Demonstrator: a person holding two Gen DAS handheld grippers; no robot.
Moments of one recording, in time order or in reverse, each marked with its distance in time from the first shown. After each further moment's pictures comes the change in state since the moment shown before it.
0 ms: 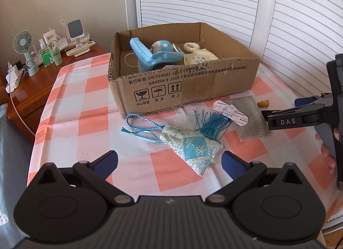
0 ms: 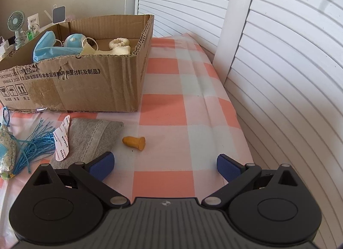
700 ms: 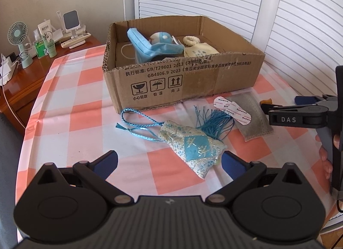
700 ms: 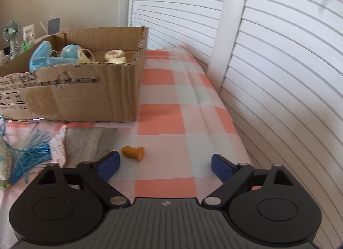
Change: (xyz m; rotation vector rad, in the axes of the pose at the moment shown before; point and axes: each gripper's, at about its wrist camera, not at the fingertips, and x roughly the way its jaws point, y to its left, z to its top) left arm 0.018 0.006 0.001 -0.022 0.028 -0.038; right arm -0.002 0.007 -0.006 0.024 -0.086 -0.022
